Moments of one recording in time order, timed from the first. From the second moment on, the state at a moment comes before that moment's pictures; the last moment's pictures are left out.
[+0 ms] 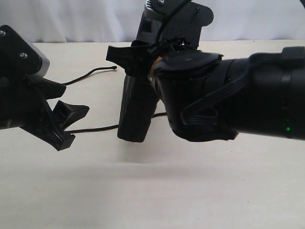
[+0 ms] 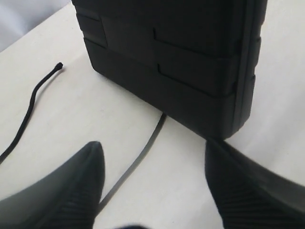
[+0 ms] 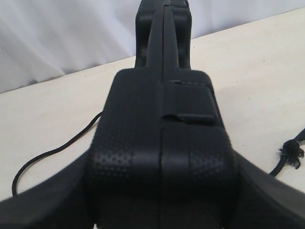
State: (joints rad) left arm -0.38 1.12 -0.57 -0.42 0.21 0.65; right arm 0.97 1.64 -1.11 -1.33 0.79 2.11
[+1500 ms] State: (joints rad) left arm -0.67 1.29 -0.17 0.02 -0.78 0.25; right arm 0.96 1.64 -1.12 -1.33 0.78 2.11
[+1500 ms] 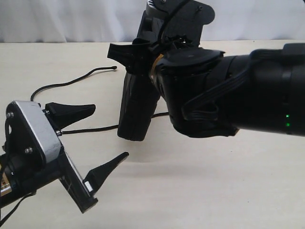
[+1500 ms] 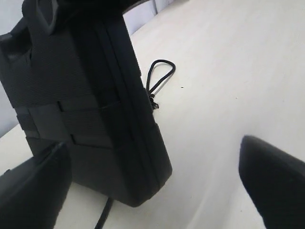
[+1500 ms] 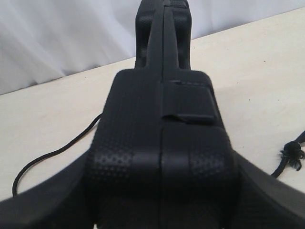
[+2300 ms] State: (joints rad) left arm -0.67 1.51 -0.37 -0.05 -0.72 0.24; right arm 0.96 1.64 -1.12 -1.27 0.74 2.11
